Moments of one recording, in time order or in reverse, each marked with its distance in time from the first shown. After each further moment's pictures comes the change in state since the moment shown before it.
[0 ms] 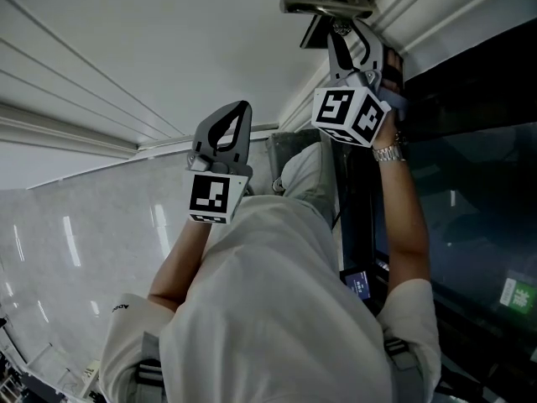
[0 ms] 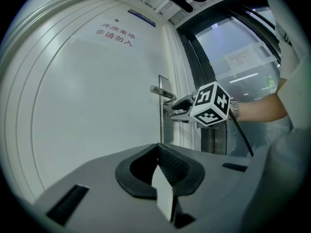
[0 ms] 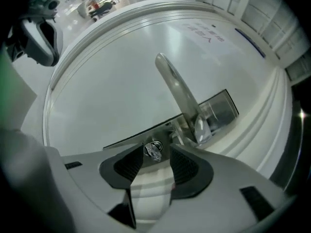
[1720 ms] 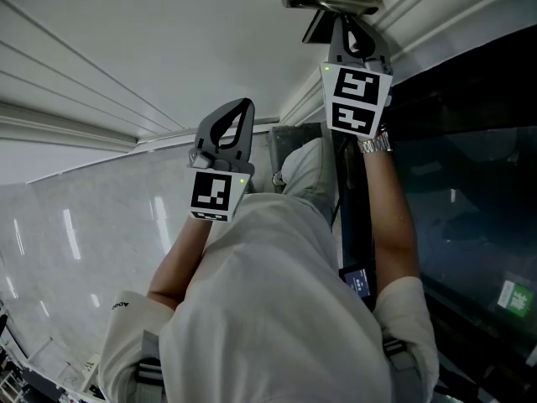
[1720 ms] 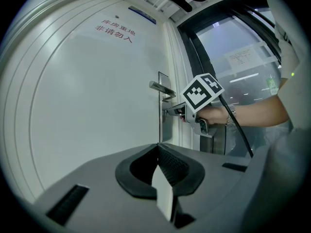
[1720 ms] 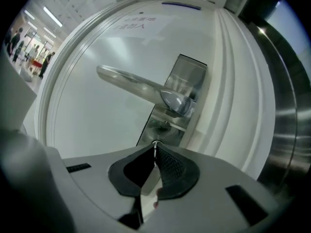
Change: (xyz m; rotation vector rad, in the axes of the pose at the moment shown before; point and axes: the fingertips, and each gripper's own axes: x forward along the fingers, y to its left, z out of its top) left arm 0.003 -0.004 -0.009 -0.011 0.024 -0.007; right arm 0.011 -0.007 -0.002 0.694 -0.004 0.027
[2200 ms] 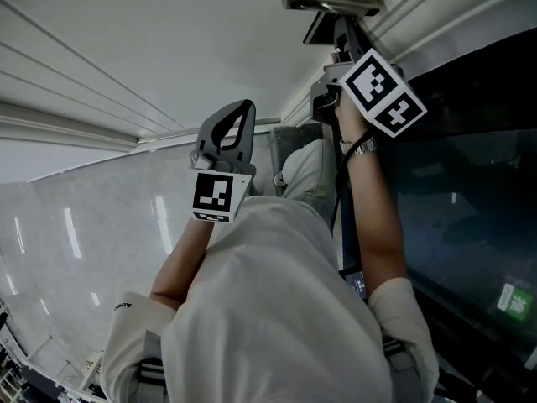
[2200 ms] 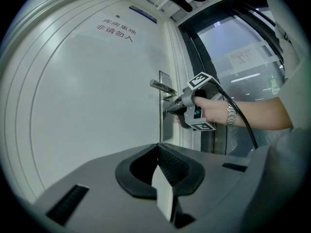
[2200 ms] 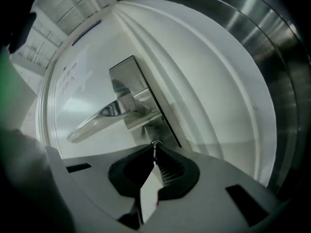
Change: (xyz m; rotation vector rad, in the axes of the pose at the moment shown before) left arm 0.001 -0.001 -0.001 -0.006 0.003 0.012; right arm 0.001 -0.013 -0.007 0.888 -0.031 0.112
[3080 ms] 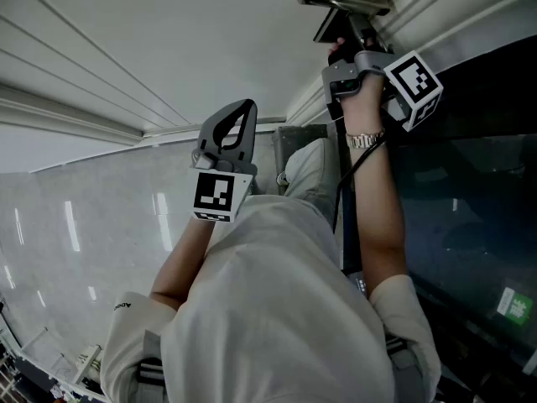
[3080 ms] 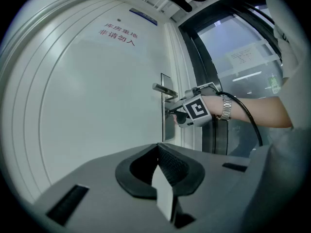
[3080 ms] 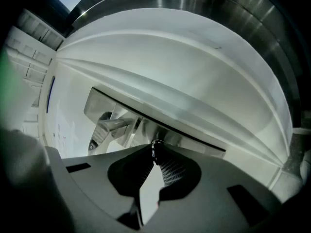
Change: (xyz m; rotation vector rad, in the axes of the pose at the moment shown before) left arm -0.016 0.006 -0.002 0.007 0.002 0.029; right arm 0.005 -0.007 -0.004 0.660 -0.008 0.124
